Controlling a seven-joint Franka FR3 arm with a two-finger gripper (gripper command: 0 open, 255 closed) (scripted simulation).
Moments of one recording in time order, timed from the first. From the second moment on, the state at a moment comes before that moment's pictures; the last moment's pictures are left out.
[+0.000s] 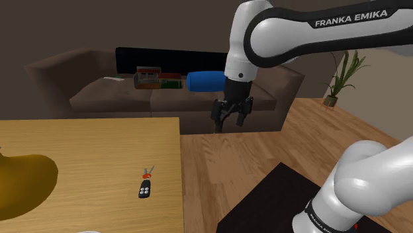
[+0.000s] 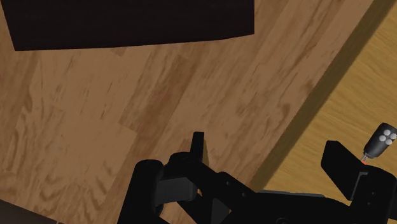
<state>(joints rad) 0.03 -0.59 0.29 -2.42 0.27 1.81 0.32</state>
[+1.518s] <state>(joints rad) 0.13 0.31 0.63 -1.92 -0.14 2.17 1.19</state>
